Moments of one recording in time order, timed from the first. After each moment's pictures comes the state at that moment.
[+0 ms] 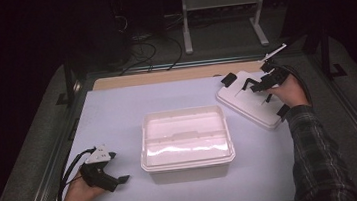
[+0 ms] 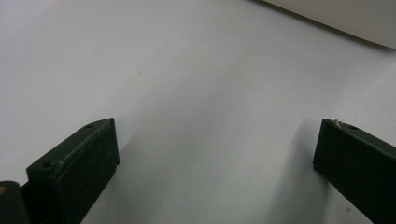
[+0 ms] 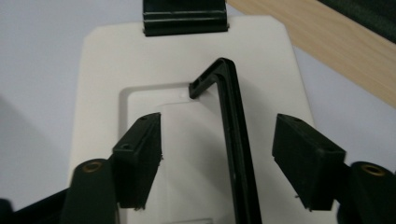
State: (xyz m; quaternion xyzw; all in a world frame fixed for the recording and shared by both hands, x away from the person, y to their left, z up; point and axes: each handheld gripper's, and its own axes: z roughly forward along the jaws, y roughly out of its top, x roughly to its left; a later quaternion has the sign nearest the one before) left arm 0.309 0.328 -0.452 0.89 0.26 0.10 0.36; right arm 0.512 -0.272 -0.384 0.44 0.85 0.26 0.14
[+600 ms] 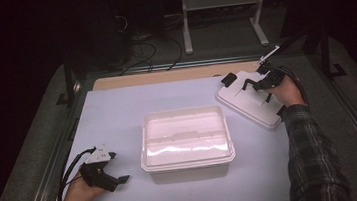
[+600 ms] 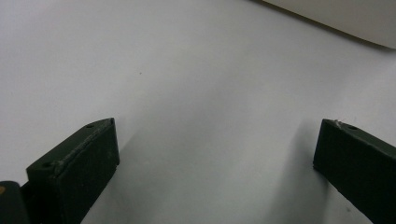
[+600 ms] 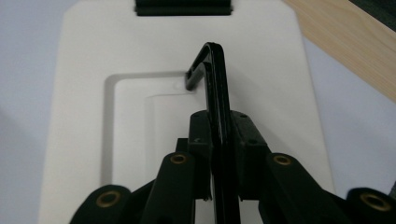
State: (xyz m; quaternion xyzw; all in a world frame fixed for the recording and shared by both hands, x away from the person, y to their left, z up) left arm 0.309 0.329 -0.452 0.89 0.26 0.10 0.36; right arm 0.517 -0.264 -0.392 0.42 0.87 0.22 0.14
